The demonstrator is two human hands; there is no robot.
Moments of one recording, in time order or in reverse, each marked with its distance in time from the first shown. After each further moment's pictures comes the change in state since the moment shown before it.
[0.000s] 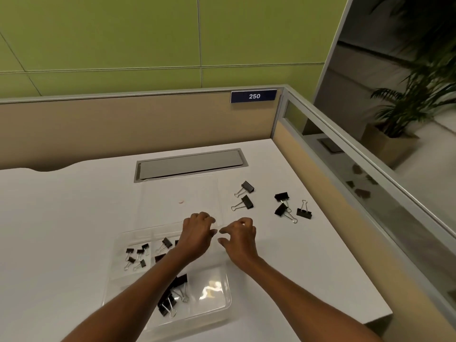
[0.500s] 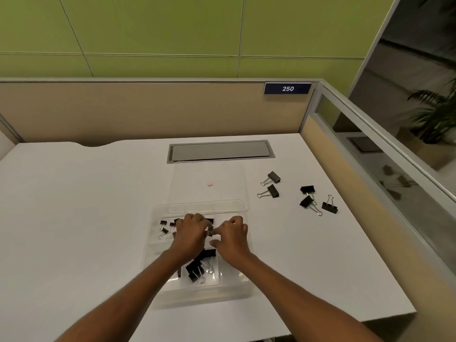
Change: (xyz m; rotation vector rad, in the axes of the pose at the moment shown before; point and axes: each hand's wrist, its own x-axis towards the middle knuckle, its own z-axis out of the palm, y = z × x) left_hand -0.094 -0.057 -0.024 0.096 0.006 -0.123; right_hand -0.044 -0.073 0.049 -0.115 -0.186 -0.186
